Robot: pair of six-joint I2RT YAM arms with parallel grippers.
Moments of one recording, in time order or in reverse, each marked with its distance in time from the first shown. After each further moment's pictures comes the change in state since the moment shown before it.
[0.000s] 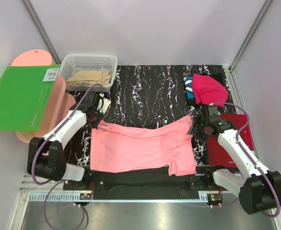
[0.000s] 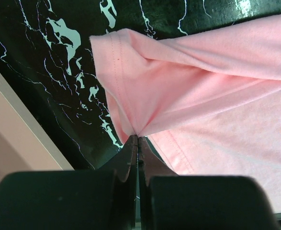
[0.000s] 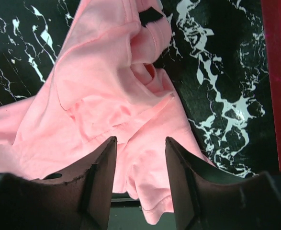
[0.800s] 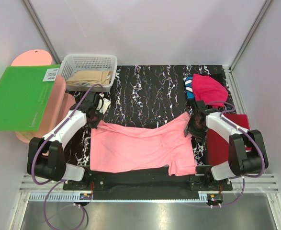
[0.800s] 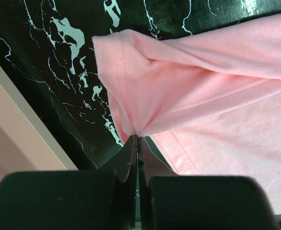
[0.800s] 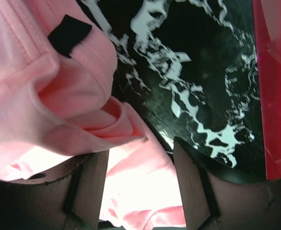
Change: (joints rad) left arm 0.000 0.000 0.000 0.000 -0.014 0.008; right arm 0.000 0.401 0.068 0.026 0.076 -0.005
